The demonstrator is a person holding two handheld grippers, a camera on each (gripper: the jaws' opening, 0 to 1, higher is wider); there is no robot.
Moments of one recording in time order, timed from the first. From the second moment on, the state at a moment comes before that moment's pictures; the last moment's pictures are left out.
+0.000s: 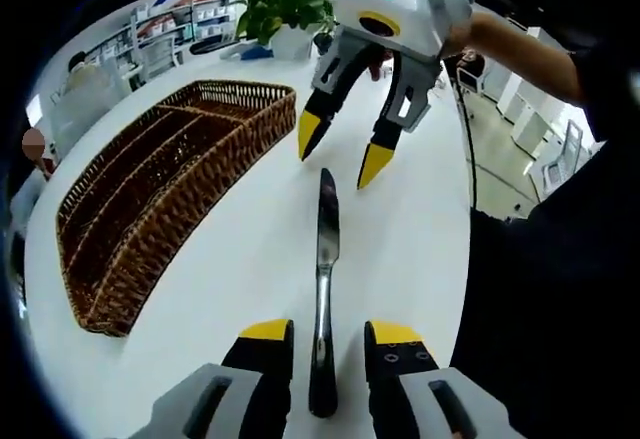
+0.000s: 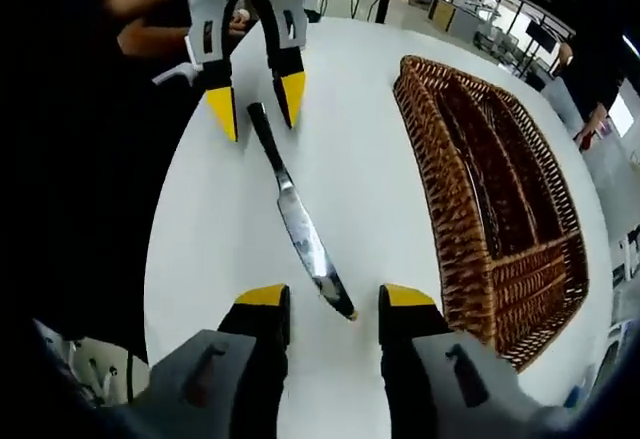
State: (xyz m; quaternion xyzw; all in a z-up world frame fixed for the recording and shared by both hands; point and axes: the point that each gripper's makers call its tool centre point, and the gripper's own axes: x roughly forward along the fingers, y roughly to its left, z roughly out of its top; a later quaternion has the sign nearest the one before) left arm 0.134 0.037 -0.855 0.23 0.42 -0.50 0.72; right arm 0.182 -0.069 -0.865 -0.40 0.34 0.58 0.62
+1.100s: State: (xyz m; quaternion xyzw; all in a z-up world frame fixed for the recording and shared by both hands) left arm 0.141 0.022 -0.871 0.24 0.44 -0.51 0.70; right arm 0.182 -0.068 -0.877 -0.39 0.39 0.59 0.59
